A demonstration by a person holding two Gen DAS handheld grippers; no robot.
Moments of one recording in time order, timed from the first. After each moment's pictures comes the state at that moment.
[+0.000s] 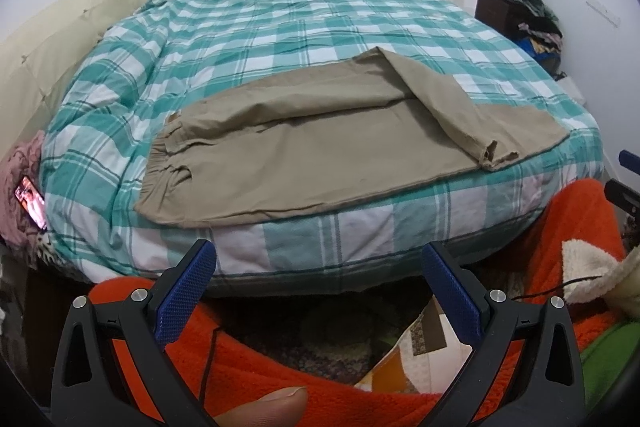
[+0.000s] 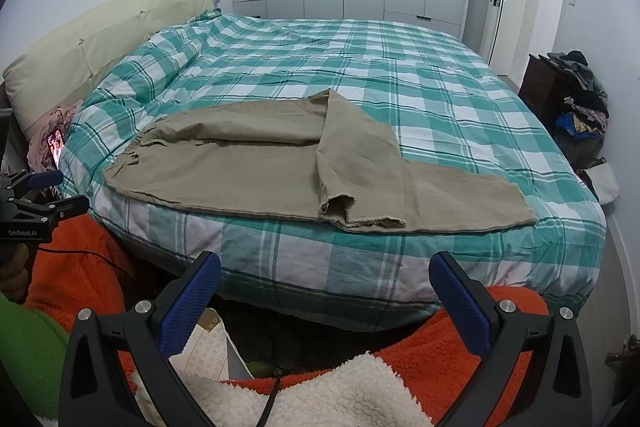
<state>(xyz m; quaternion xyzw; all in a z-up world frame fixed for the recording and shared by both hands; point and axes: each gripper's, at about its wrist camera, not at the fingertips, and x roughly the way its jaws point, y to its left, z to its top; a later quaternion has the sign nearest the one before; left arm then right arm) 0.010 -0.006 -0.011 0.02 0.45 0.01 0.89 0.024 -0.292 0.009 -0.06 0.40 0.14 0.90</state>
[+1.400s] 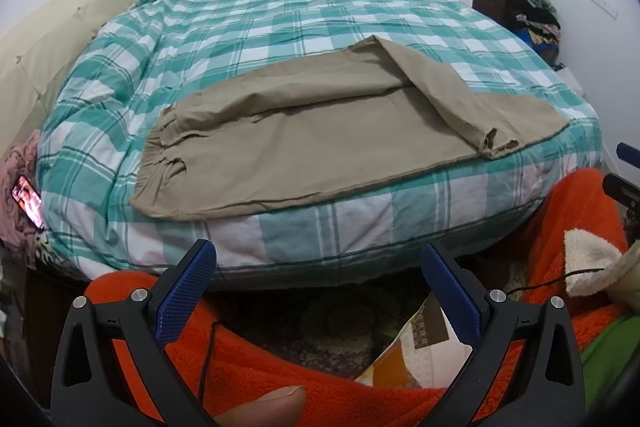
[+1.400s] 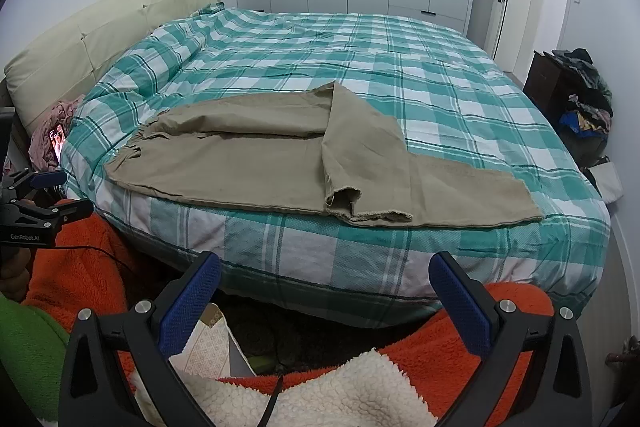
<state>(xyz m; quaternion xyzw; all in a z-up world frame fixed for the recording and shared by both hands) 0.010 -0.007 -0.020 0.03 0.46 0.00 0.89 0.023 -0.286 0.001 -0.06 0.41 0.14 0.90</state>
